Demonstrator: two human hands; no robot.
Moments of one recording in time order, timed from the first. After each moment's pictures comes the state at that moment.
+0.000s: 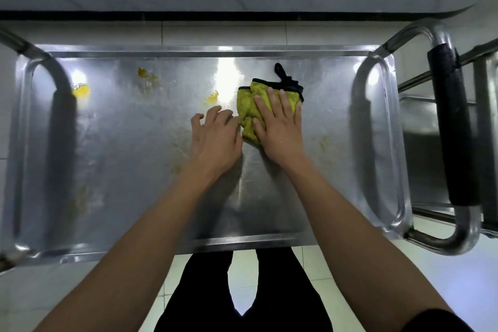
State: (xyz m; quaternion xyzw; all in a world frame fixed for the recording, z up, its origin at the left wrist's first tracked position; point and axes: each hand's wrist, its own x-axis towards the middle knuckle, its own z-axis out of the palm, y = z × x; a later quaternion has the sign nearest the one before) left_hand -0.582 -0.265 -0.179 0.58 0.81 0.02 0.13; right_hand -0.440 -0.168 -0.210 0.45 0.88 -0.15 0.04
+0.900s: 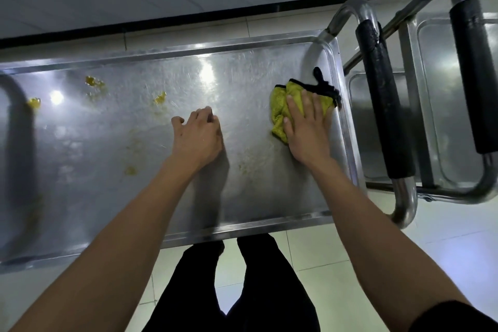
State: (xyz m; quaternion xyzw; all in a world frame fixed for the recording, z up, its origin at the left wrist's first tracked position) left_hand -0.453 -0.211 -0.173 0.61 0.77 -0.10 0.14; right_hand -0.212 -0.107 -0.214 0.56 0.82 -0.15 0.03
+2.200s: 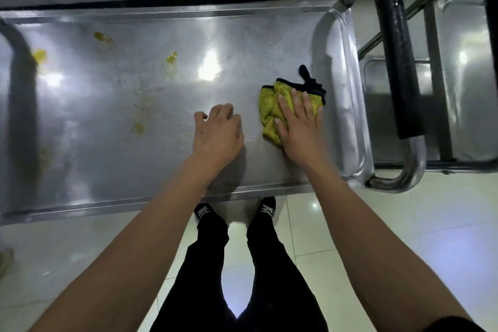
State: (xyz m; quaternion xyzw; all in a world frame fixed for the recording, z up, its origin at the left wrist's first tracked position) left_hand -0.445 -0.294 -0.179 0.61 0.78 -0.02 0.15; right_hand -0.253 -0.207 -0.211 0.51 0.84 -0.18 0.02
